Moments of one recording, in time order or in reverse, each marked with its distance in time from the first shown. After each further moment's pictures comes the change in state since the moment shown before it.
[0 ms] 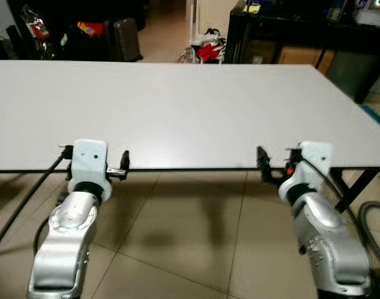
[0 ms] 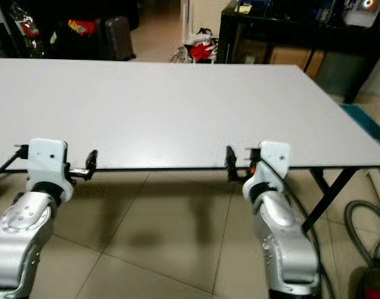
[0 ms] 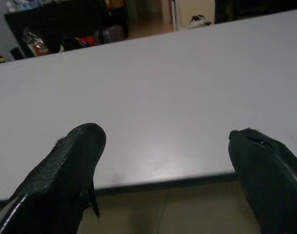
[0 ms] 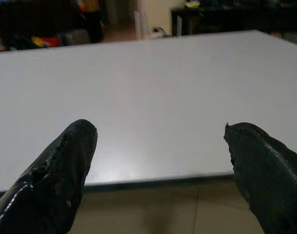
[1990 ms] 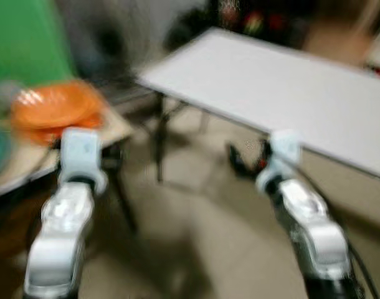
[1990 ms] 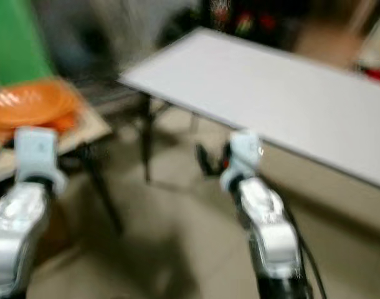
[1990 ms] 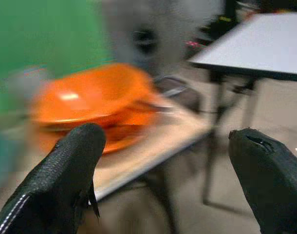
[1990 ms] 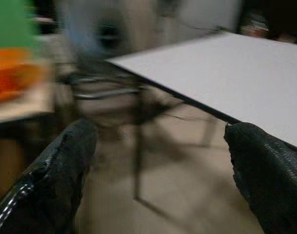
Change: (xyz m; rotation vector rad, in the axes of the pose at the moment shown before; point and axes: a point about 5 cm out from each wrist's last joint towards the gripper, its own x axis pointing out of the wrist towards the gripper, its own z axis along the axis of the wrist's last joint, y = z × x) left arm 0.001 0.018 0.021 0.015 -0.063 0.124; right arm 0.018 0.049 0.005 -0.048 -0.059 0.338
